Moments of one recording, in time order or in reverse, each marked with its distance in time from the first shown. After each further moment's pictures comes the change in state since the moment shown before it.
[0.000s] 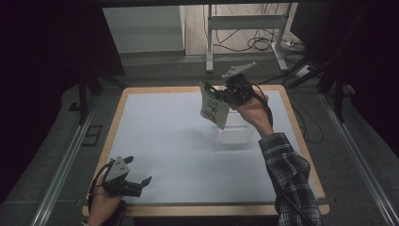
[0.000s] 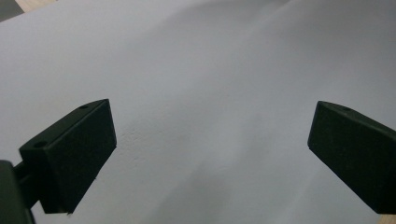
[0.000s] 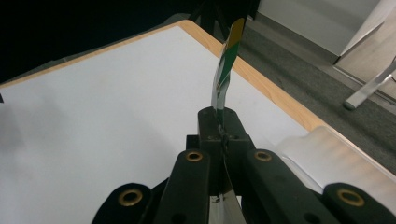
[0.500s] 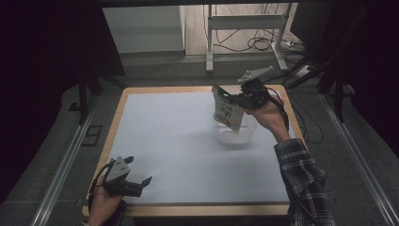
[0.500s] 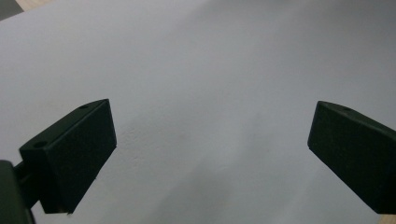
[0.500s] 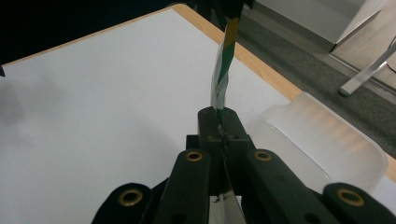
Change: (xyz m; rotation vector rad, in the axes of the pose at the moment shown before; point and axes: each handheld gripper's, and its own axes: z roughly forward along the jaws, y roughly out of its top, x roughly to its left) left arm 0.000 0.000 0.001 0.008 0.002 0.005; right arm -0.013 -0.027 -0.032 0.031 -0.005 0.012
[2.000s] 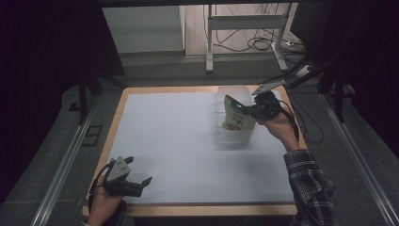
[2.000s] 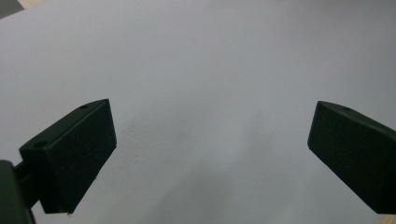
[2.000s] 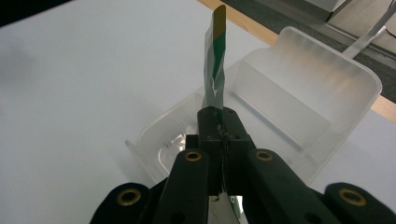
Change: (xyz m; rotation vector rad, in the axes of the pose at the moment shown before) left arm -0.001 0.000 0.001 0.009 0.005 0.003; right arm -0.025 -0.059 0.005 0.056 -0.027 0.060
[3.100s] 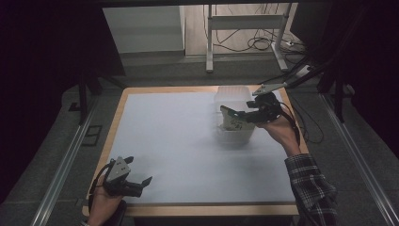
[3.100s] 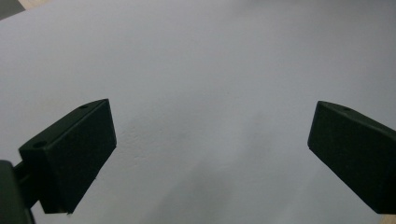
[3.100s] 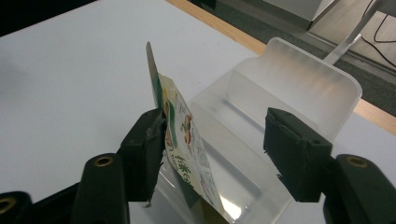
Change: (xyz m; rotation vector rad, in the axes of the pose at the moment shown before) left arm 0.000 0.000 -0.001 -0.004 0.000 -0.004; right arm 0.012 0.002 -0.009 -0.045 -0.051 0.029
